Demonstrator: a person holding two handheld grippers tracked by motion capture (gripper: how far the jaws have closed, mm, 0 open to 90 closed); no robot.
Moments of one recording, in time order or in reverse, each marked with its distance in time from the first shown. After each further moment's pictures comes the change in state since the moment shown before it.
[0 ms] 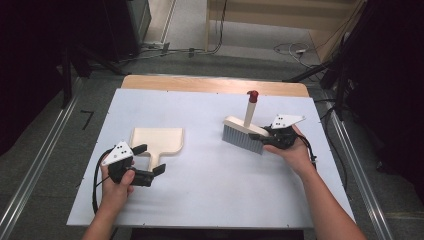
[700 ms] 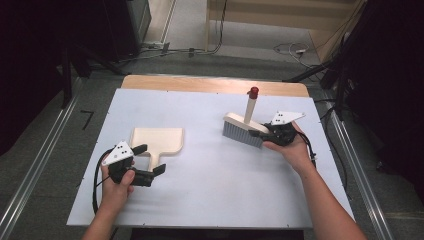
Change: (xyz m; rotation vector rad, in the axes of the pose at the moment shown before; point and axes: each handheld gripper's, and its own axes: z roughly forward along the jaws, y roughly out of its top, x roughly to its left) left arm 0.000 0.000 0.001 0.003 0.000 0.000; right arm -0.005 0.005 0.001 -0.006 -0.019 0.016
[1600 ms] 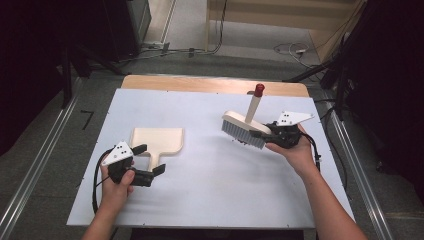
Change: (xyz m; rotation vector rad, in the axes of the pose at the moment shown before) left arm 0.000 0.000 0.000 0.000 0.000 0.002; right arm 0.024 0.018 -0.026 -0.070 0.026 0.021
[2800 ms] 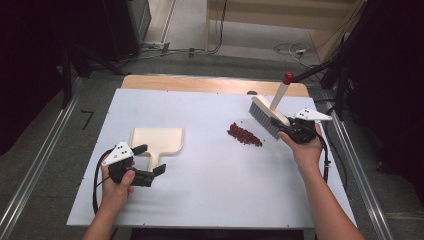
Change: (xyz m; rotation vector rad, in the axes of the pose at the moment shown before) left arm -0.001 0.000 0.001 0.001 -0.002 -0.002; right arm -0.031 -0.024 -0.024 -0.019 -0.397 0.215
